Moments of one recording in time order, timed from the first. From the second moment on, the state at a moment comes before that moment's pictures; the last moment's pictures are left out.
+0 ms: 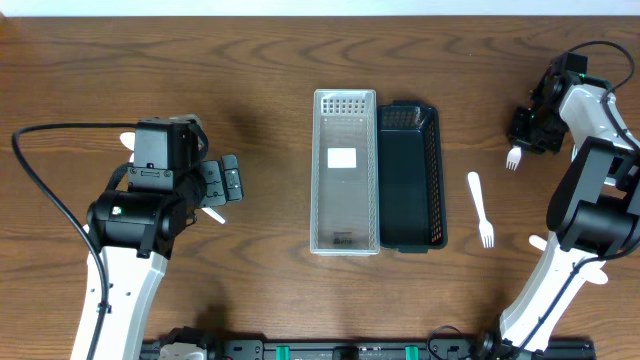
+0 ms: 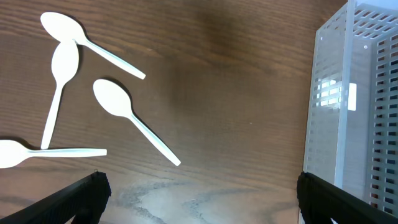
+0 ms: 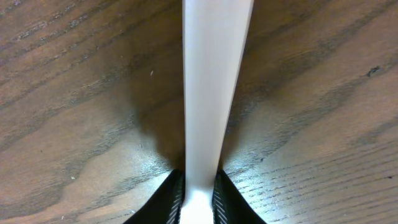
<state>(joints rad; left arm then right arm) -0.12 1.13 1.12 -1.00 -0.04 -0.25 -0.28 2.23 1.67 -0.91 -0.02 0.14</state>
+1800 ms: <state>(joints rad) -0.12 1.13 1.12 -1.00 -0.04 -0.25 0.41 1.84 1.34 -0.98 -0.11 0.35</state>
